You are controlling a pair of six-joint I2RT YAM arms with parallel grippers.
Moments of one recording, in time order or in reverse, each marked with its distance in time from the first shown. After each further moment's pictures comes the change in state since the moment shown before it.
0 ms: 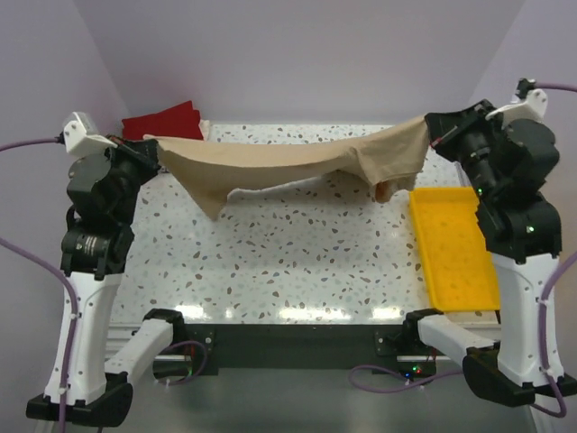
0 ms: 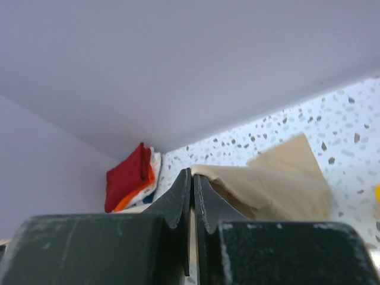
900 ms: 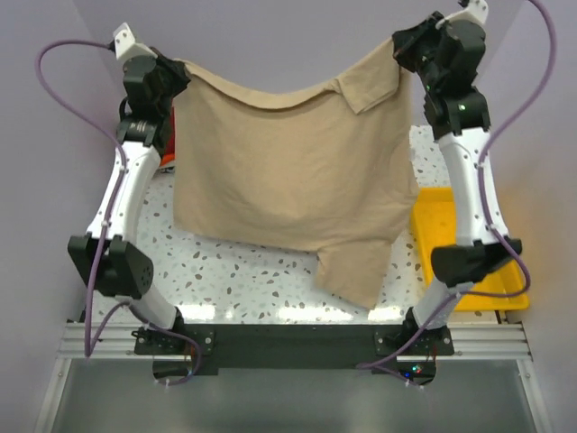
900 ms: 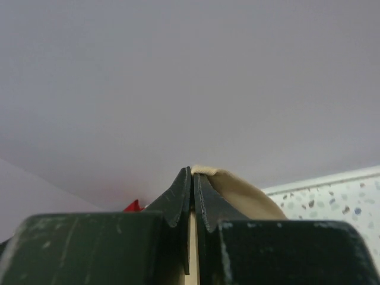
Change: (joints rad) left arm 0.015 0.699 0.423 0.367 0.011 0.043; right arm -0.002 0.622 0.505 0.250 0.003 -0.063
